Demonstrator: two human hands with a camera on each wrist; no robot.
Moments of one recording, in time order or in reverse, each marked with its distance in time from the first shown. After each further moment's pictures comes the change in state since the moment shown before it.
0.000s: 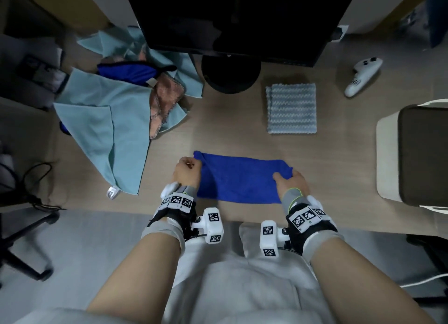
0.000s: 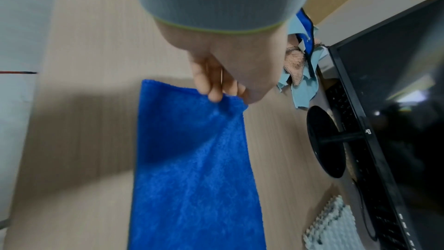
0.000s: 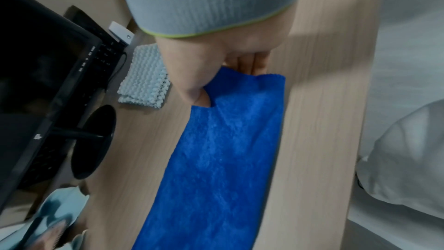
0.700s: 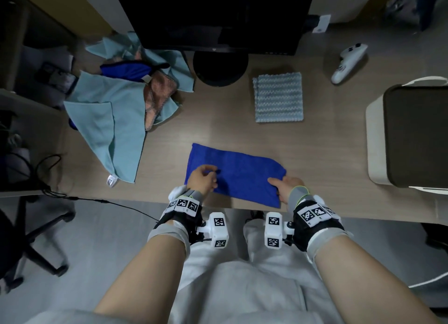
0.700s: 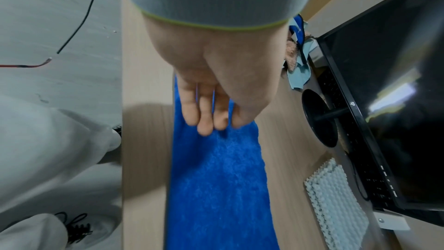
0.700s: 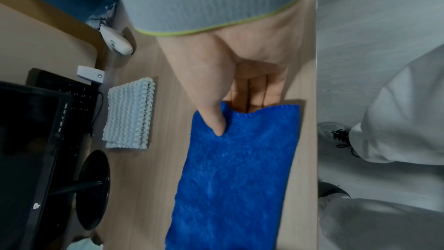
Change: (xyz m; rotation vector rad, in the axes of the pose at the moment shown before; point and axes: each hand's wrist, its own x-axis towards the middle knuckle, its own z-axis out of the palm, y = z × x) left_hand -0.075 -0.017 0.036 -0.010 -0.291 -0.004; right_hand 0.022 0.069 -0.011 0.365 -0.351 0.048
